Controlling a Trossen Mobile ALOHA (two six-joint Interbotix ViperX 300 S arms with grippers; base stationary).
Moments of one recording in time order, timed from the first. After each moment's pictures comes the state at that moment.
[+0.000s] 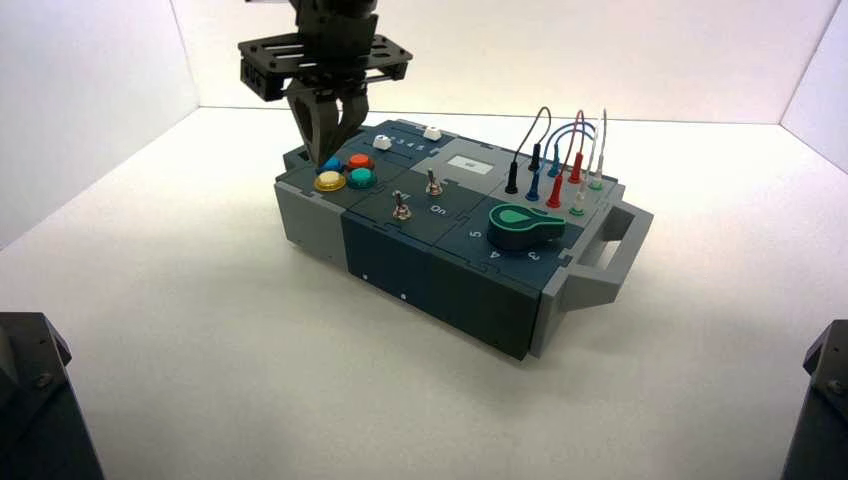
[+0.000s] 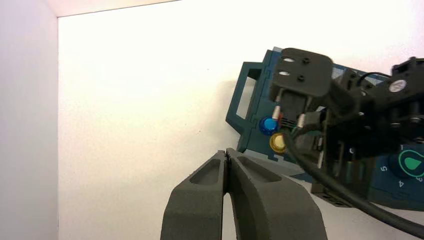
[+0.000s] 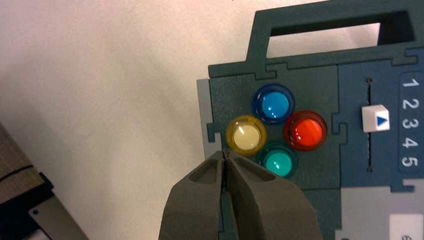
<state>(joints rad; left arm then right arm) -0.15 -0.79 0.90 -0.18 0.75 0.23 0.91 0.37 0.15 0.10 0.75 0.04</state>
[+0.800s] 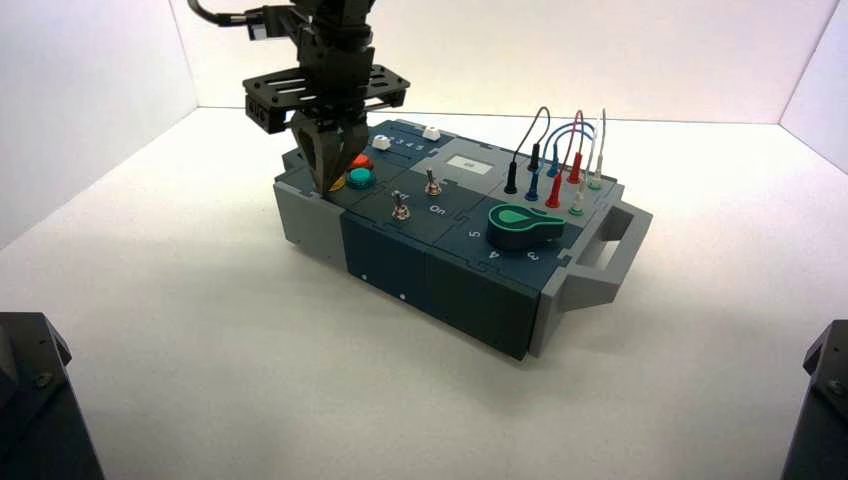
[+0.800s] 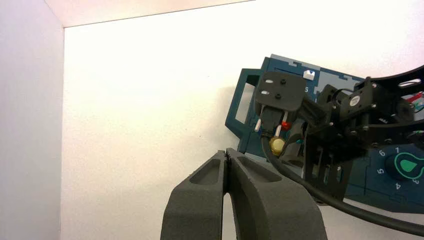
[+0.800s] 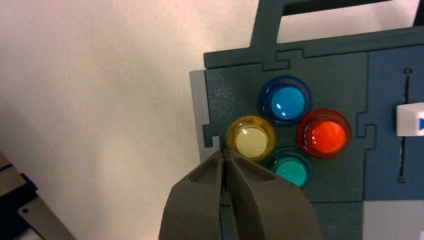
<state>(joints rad) -0.15 -0.85 0.91 -0.18 0.75 0.23 0.91 0.43 0.15 0.10 0.76 0.04</state>
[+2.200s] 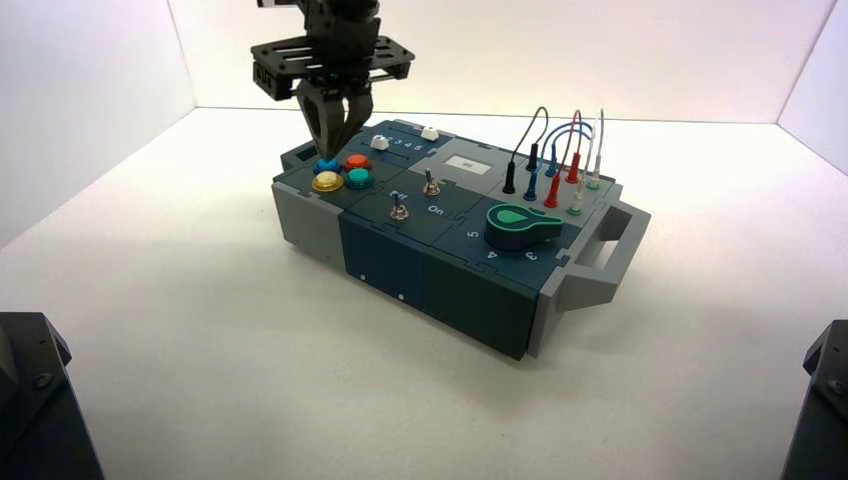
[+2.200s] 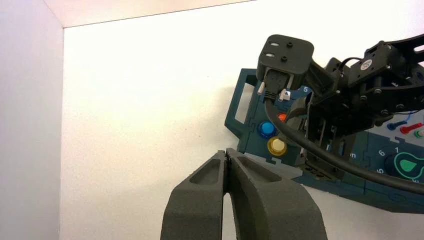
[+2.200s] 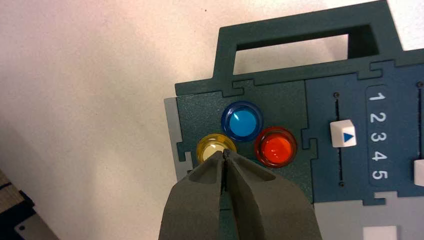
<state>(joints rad) -0.15 -0.85 0.91 -0.18 0.75 0.23 0.88 0.42 0.10 0.08 0.77 0.04</state>
